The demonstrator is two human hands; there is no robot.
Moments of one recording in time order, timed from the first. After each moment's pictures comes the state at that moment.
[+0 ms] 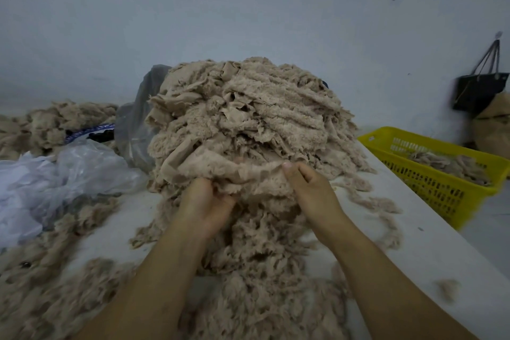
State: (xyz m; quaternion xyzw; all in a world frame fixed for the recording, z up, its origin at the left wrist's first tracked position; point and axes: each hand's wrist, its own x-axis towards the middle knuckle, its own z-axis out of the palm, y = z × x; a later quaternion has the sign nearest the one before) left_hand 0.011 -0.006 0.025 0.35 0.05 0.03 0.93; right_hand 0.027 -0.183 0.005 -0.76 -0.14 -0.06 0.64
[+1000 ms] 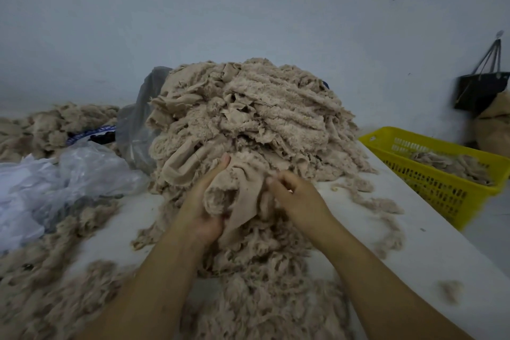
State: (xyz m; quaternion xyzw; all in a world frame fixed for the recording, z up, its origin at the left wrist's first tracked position) left_hand -0.005 -0.001 0.031 0.37 -0.02 -0.07 0.93; right_hand 0.023 -0.168 0.006 -0.79 -0.19 -0.05 0.58
